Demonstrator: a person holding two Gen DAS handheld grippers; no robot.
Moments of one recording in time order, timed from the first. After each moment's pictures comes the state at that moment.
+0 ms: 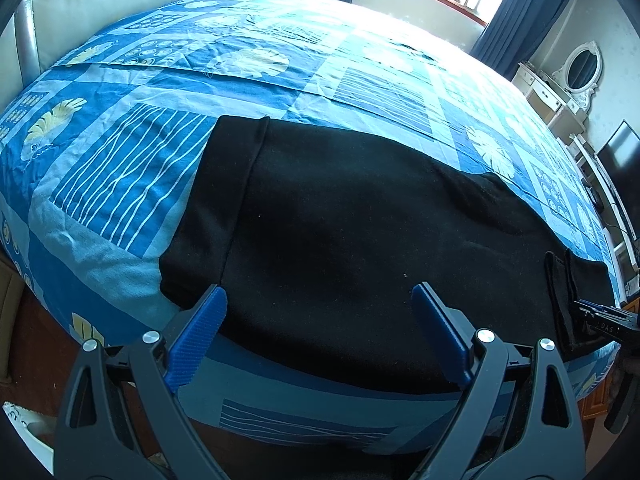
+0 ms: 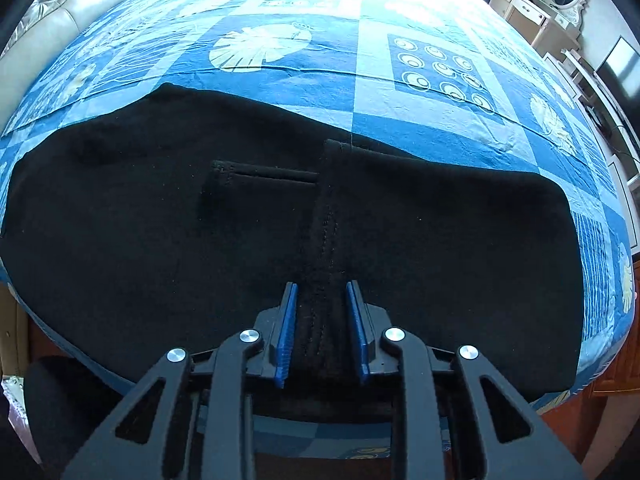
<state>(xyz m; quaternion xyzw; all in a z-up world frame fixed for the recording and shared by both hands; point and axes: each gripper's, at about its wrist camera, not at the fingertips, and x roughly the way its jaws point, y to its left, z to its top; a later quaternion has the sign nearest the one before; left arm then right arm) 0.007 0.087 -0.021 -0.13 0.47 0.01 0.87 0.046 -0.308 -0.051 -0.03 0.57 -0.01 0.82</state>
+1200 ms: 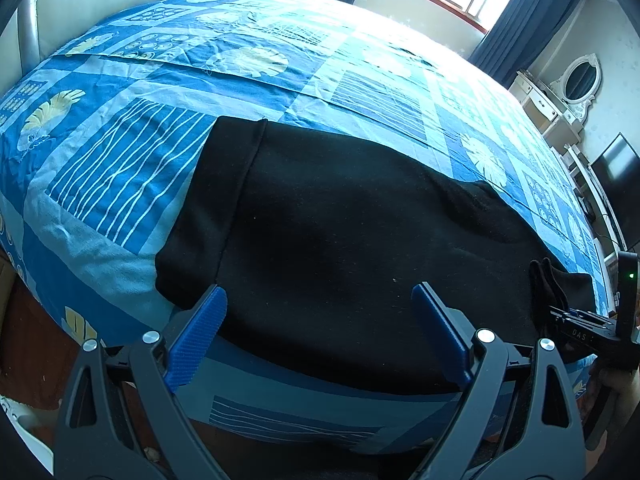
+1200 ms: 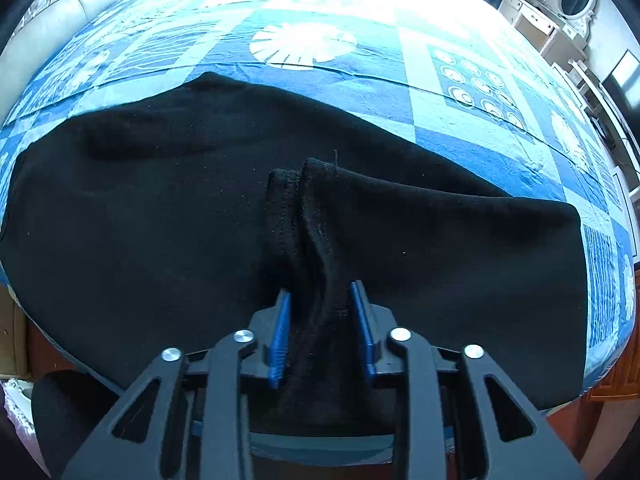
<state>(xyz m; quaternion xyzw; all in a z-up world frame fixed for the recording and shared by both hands) 0.006 0.088 -0.016 -0.15 0.47 0.00 0.87 0.054 -0.263 -0.063 -0.01 0.58 -0.01 0.82</state>
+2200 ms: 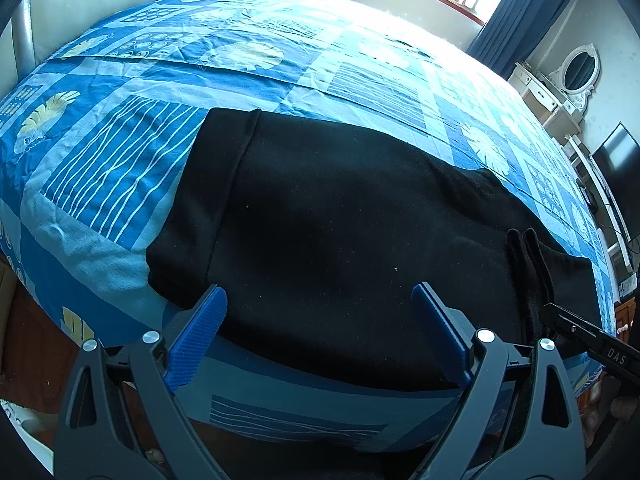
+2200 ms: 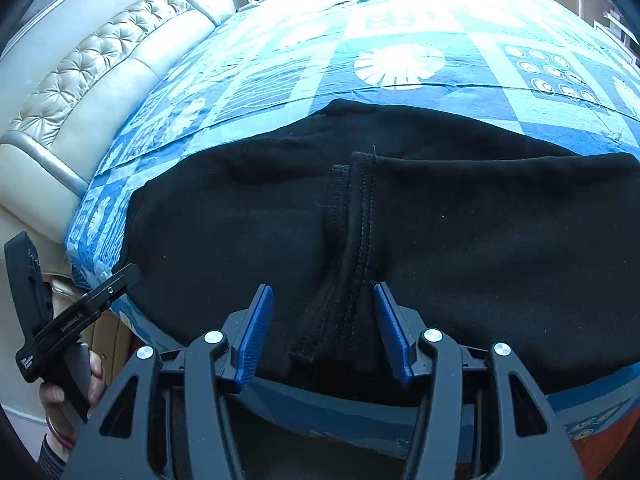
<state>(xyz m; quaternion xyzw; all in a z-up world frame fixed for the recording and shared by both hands) 0.006 0.081 -0.024 -0.14 0.47 0.00 0.87 0.014 -0.207 -0.050 0.12 0.52 0.14 0.84</state>
